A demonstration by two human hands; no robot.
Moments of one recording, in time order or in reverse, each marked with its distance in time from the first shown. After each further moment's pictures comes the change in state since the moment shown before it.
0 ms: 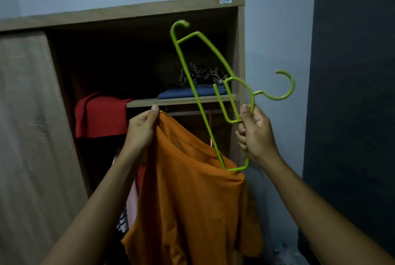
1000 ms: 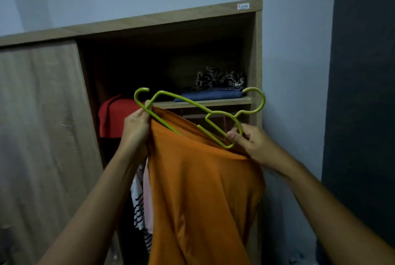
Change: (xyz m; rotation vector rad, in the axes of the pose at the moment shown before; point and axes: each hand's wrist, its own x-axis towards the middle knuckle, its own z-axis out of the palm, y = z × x) left_hand 0.018 0.004 -0.047 -0.183 0.210 -0.063; right_hand 0.002 0.007 0.003 -0.761 -0.407 -0.098
